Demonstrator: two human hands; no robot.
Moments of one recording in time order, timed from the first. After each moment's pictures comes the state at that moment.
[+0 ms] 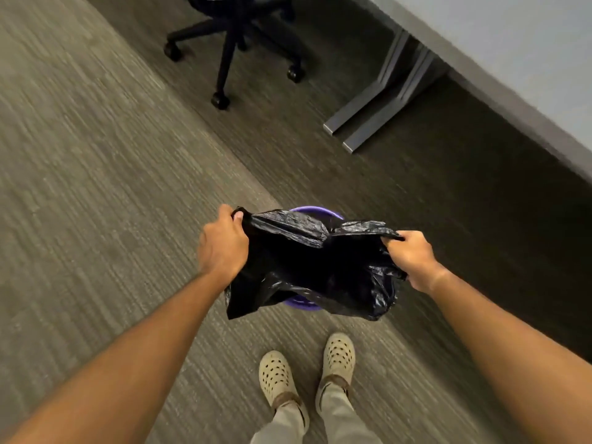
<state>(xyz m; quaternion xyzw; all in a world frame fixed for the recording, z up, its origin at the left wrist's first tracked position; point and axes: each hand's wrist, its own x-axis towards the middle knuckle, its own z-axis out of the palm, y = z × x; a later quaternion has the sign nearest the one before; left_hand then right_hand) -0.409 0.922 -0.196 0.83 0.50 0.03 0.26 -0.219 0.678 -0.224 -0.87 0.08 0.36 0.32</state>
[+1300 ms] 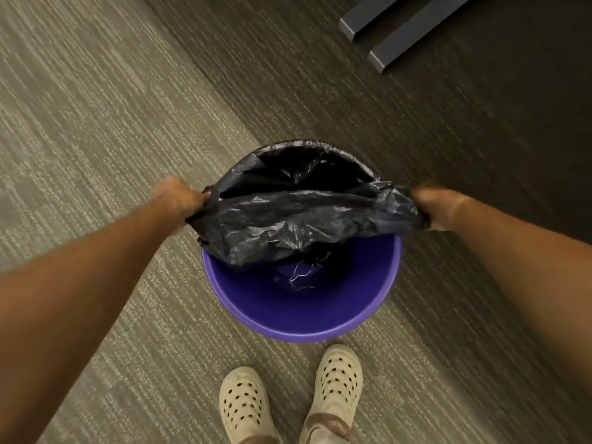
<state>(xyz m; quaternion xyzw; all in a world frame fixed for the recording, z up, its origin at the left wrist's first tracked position) -0.366 0.996 -0.516 0.63 0.65 -0.10 0.41 -0.118 0.715 -0.484 -0.79 0.13 0.52 0.29</state>
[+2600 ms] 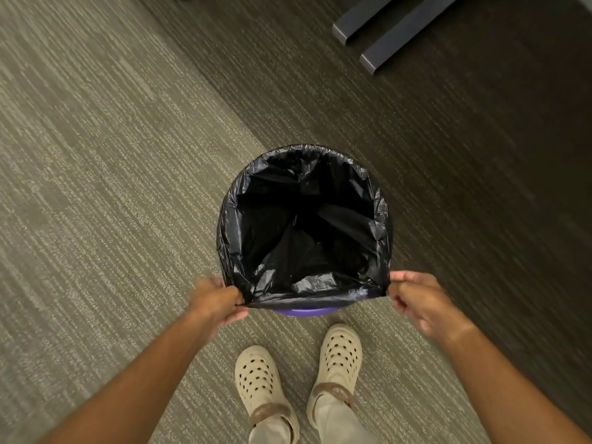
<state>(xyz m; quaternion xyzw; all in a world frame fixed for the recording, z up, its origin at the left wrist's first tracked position) -0.460 0.863 -0.460 0.41 0.70 -0.18 0.56 -0.251 0.619 -0.460 -0.75 0.25 0.49 0.38</state>
